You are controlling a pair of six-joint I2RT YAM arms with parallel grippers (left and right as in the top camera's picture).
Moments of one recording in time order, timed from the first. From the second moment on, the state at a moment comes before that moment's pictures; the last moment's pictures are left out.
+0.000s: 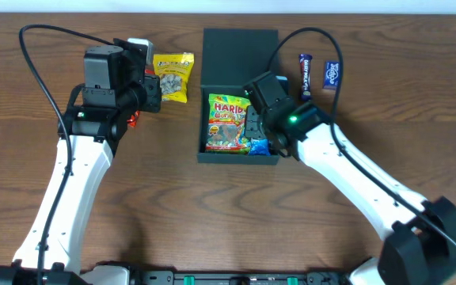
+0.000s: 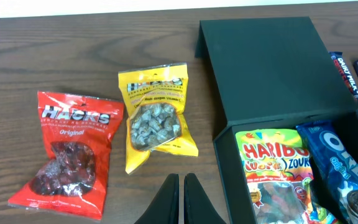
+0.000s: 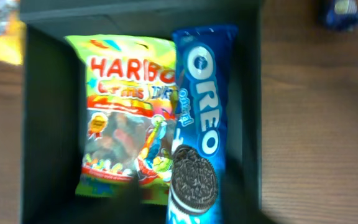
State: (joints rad) left arm -0.09 1.42 1.19 -0.50 0.18 -0.01; right arm 0.59 1.66 1.30 -0.69 0.15 0.61
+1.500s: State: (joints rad) left arm -0.09 1.45 1.19 -0.49 0.18 -0.01; right arm 0.36 1.53 1.41 -0.58 0.07 0.48
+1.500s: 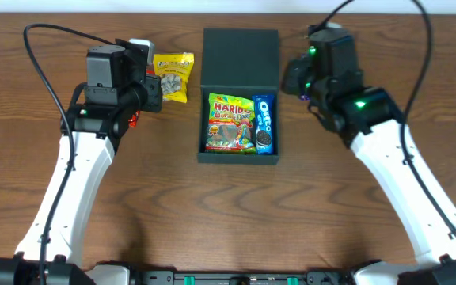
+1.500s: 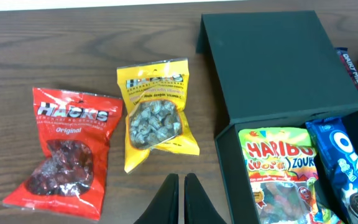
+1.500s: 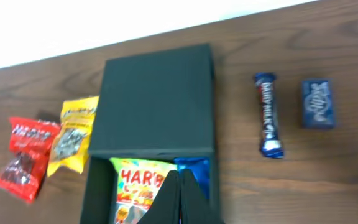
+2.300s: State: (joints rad) left arm -0.09 1.83 1.19 -0.18 0.17 -0.01; right arm 0.31 1.54 1.41 -0.64 0.08 0.42
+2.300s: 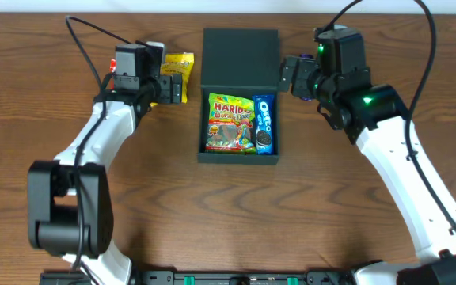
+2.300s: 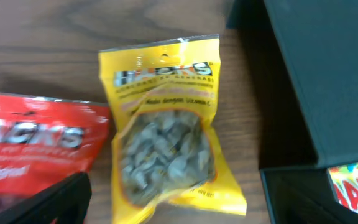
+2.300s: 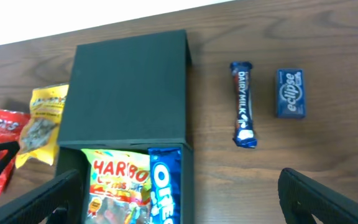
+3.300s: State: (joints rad) left arm -0.09 2.01 1.20 -0.06 0.23 -0.07; right arm 0.30 1.54 1.41 -0.67 0.13 0.42
